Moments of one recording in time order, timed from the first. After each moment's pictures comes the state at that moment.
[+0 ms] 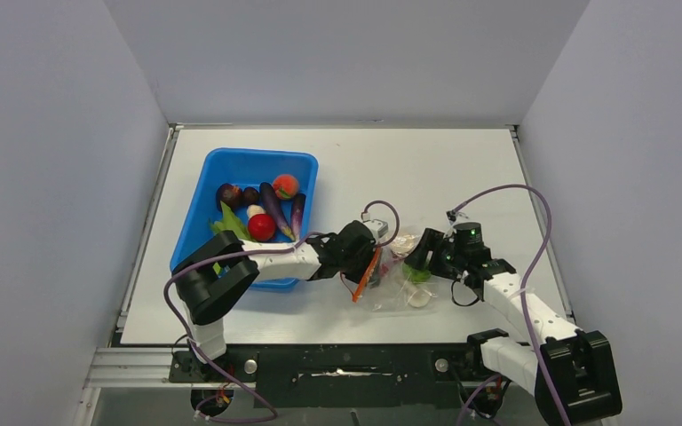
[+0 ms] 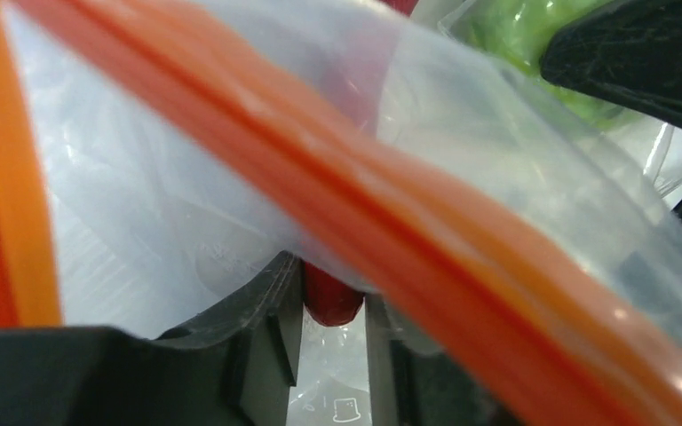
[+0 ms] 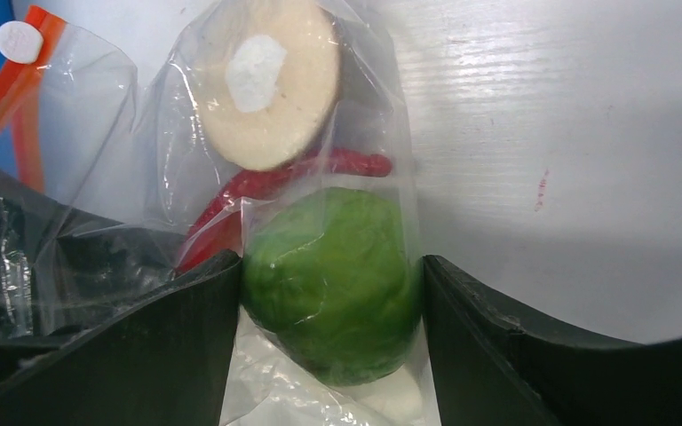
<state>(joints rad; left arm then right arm) -0.98 1.83 1.02 -0.03 0.12 -0.55 0.23 1.03 0.44 -0.23 -0.23 0.51</state>
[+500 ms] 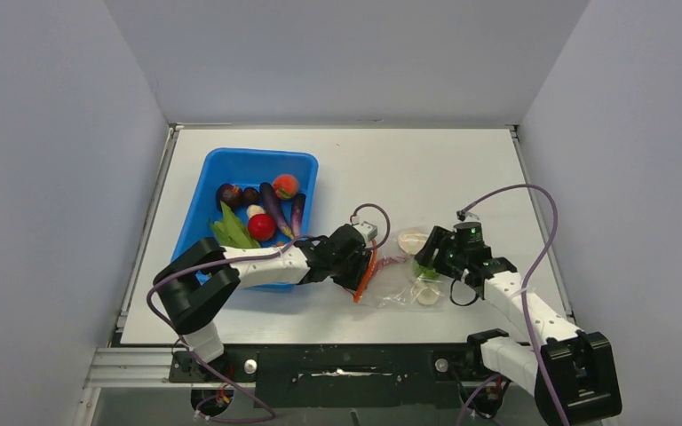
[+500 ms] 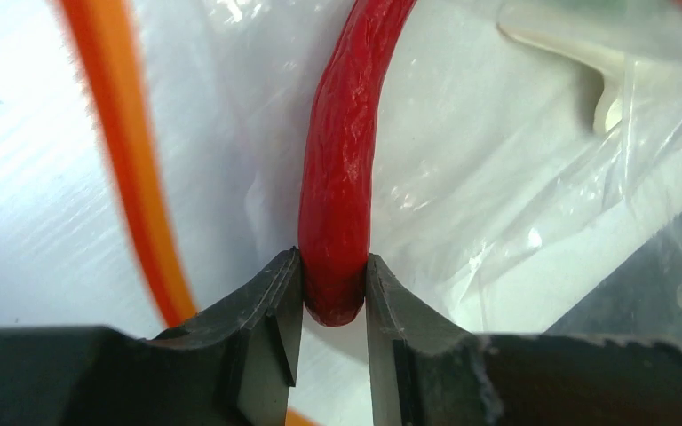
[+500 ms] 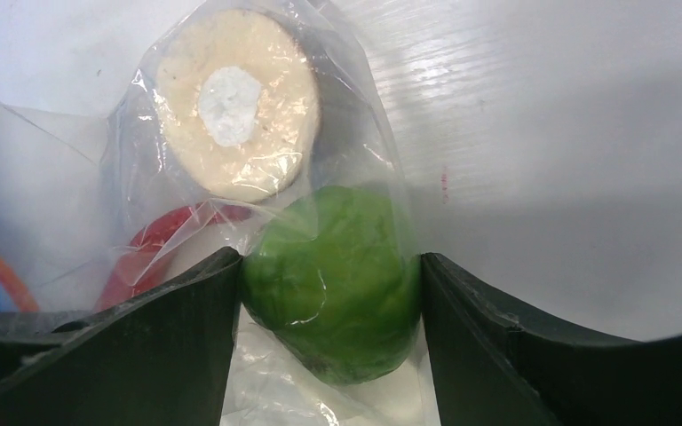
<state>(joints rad) -0.99 1.73 0.95 -0.12 0.07 -0.55 0.22 1.04 0.45 -0.28 -0.06 0.57</state>
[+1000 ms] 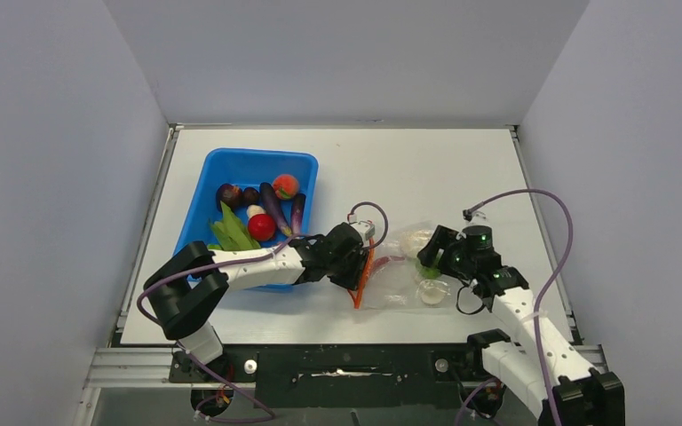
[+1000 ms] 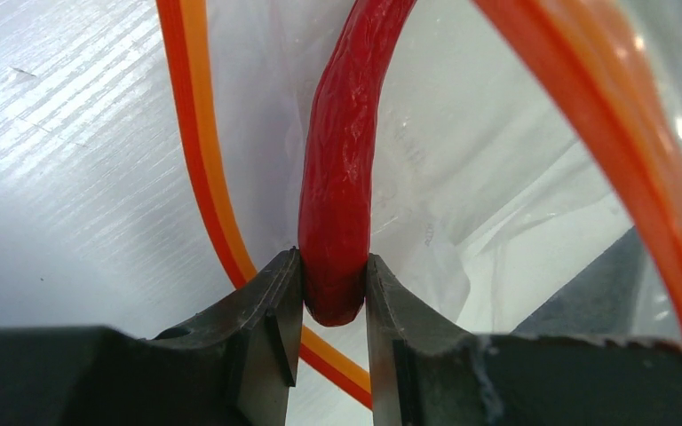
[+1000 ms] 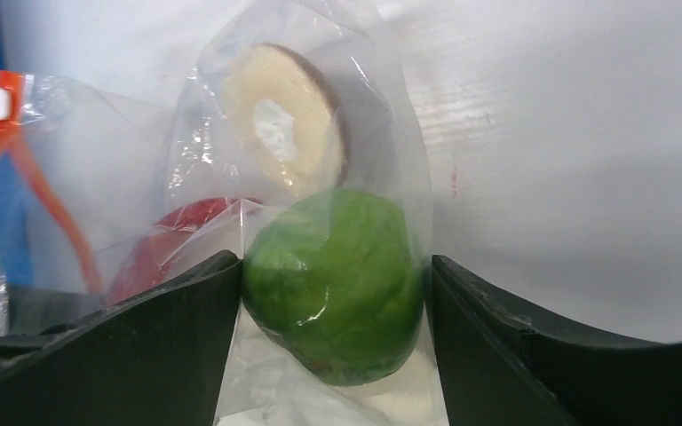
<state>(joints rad) -0.99 1.66 0.95 -0.20 0.06 -0.55 0.21 0.89 0.45 -0.36 -0.05 0.53</state>
